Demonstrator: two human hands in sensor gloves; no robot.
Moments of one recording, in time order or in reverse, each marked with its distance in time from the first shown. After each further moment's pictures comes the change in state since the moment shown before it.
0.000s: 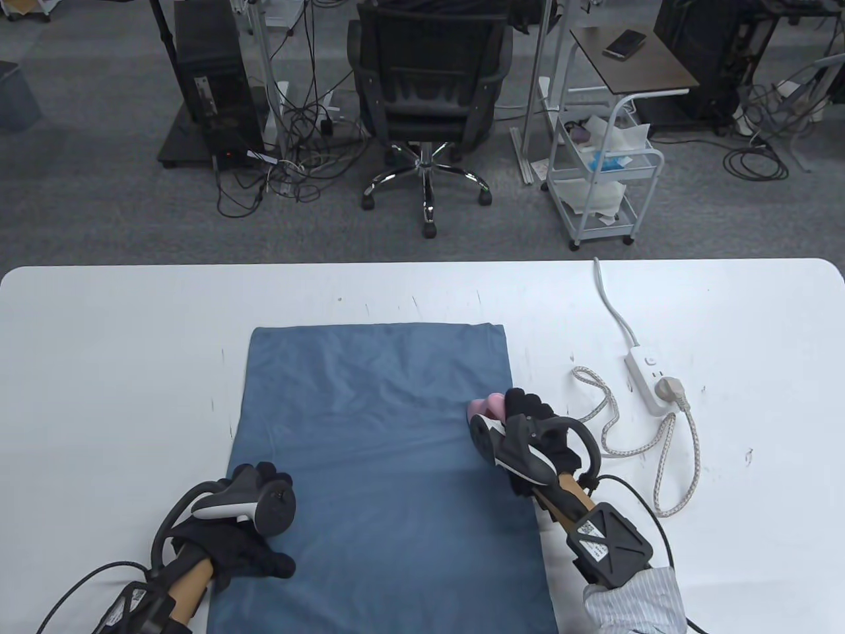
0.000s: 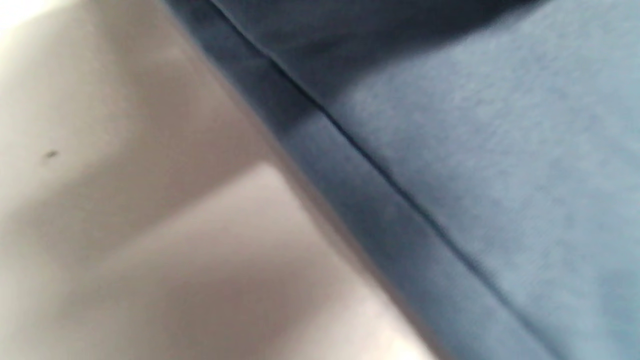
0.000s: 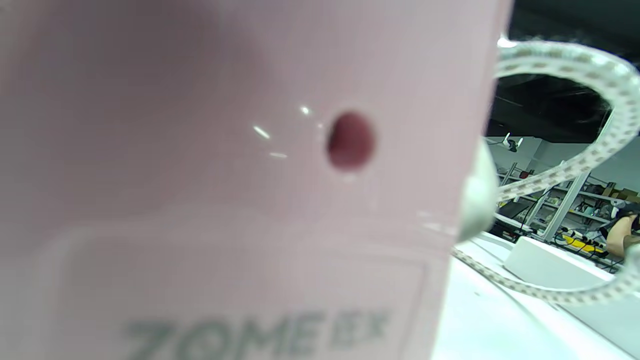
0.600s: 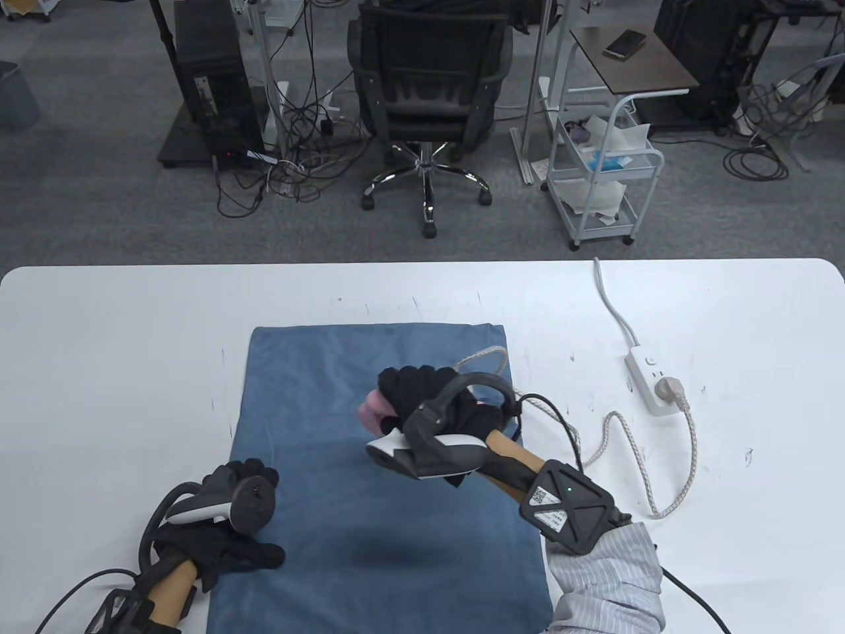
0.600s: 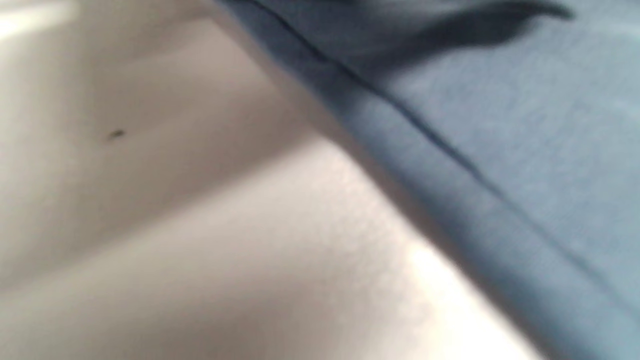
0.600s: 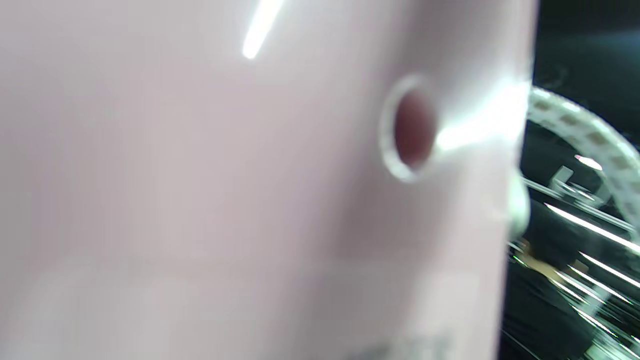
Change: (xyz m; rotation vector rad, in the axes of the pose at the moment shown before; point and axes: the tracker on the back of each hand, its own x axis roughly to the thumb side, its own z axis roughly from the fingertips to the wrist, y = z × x) left_hand -0.018 -0.007 0.008 0.106 0.034 0.024; right_hand 0.107 -0.163 0.019 -0.443 -0.660 0.044
